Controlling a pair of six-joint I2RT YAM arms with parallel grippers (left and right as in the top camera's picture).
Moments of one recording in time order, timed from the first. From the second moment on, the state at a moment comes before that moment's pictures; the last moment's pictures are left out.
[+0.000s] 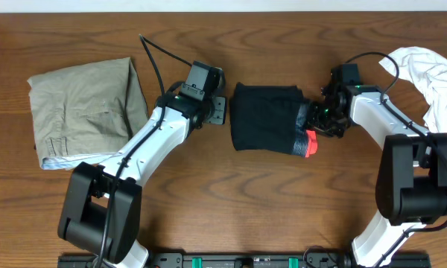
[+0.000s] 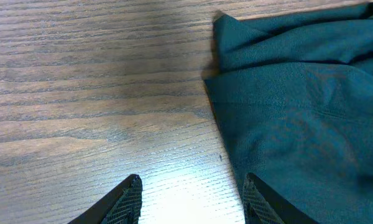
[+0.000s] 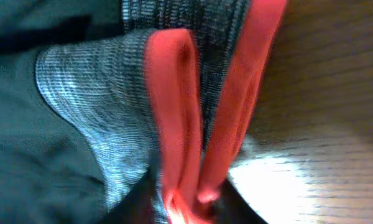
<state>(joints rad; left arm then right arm) -0.43 1.75 1.20 -0.49 0.04 -0.25 0.06 1.92 1.19 -0.69 -0.27 0.43</state>
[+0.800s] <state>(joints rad) -0.43 1.75 1.20 -0.50 0.04 -0.25 0.14 1.91 1.43 -0.78 -0.29 0.27</state>
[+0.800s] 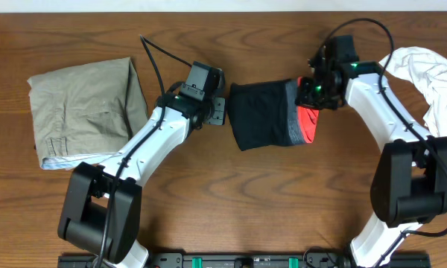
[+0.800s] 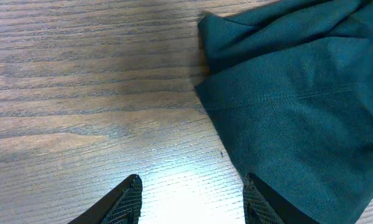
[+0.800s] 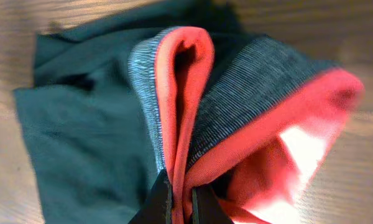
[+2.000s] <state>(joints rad) -0.43 1.75 1.20 -0.50 0.04 -0.25 0.13 1.91 1.38 -0.94 -0.01 0.37</state>
